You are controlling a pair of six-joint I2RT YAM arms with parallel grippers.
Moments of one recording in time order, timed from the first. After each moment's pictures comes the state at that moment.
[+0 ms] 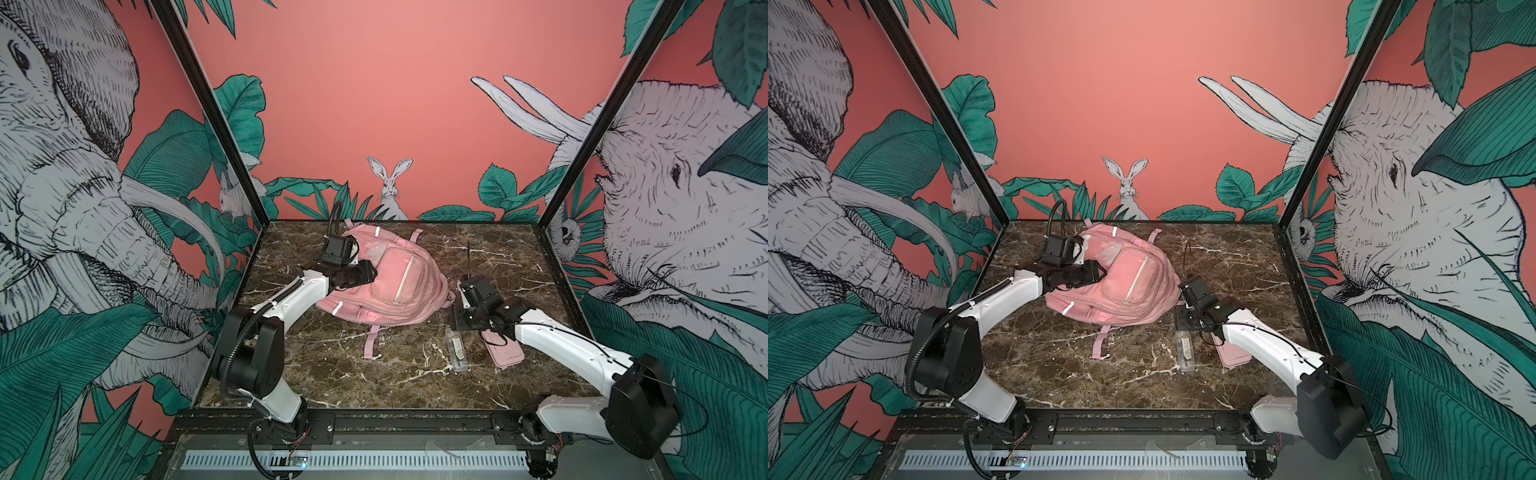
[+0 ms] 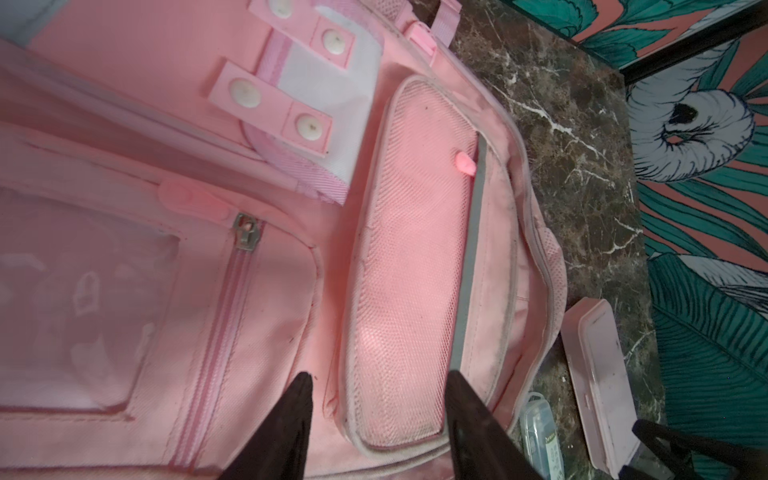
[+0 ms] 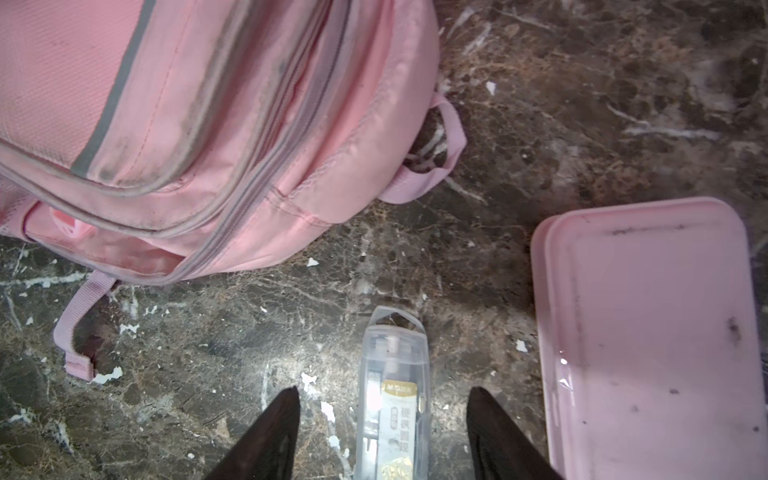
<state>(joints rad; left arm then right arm) -0.39 1.60 1.15 -0.38 0.29 -0.47 0.57 1.27 0.85 -0.62 0.06 0.45</state>
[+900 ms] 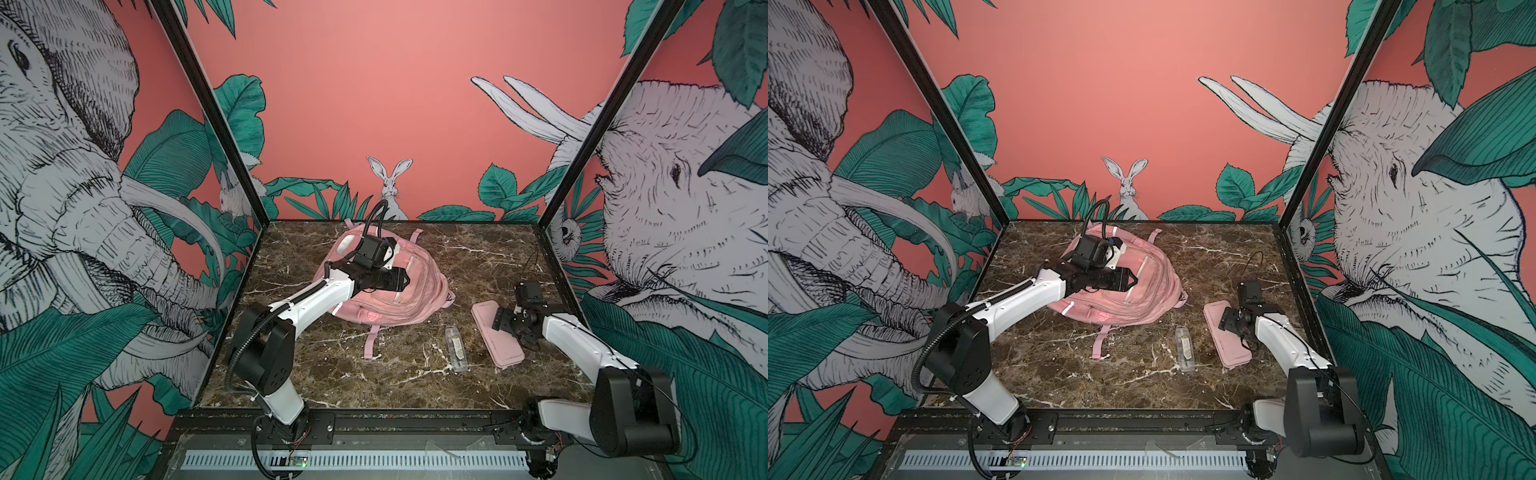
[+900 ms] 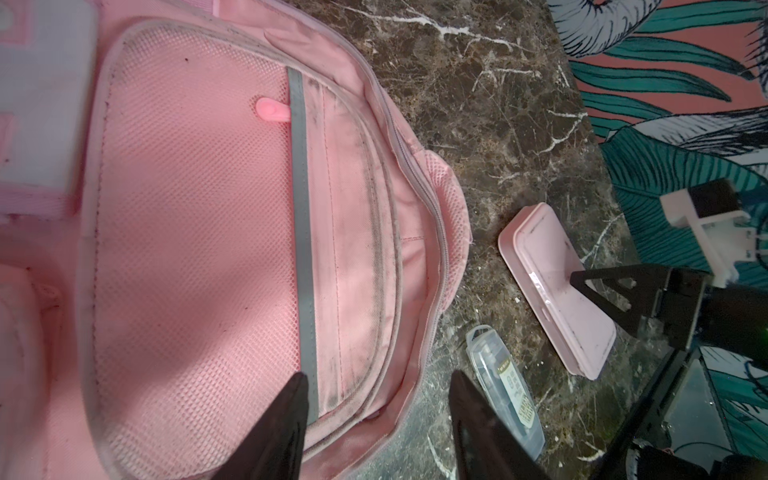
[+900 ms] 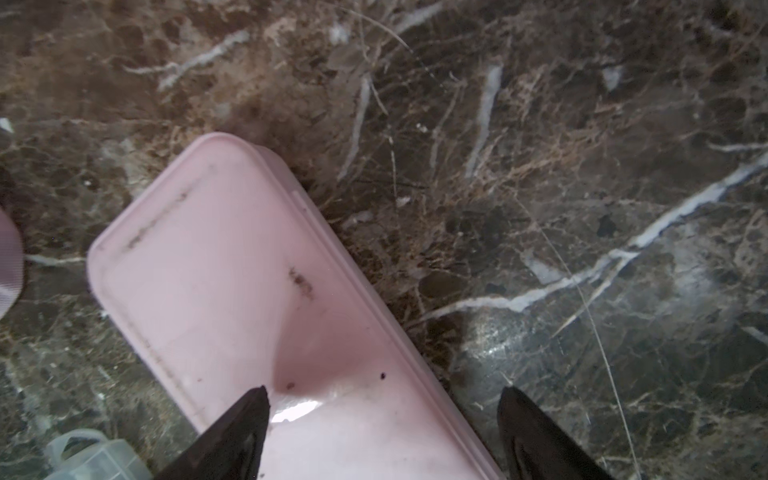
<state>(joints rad) -0.62 1.66 1.27 -0.43 0.30 -0.36 0.06 1.28 0.67 -0.62 0.05 0.44</state>
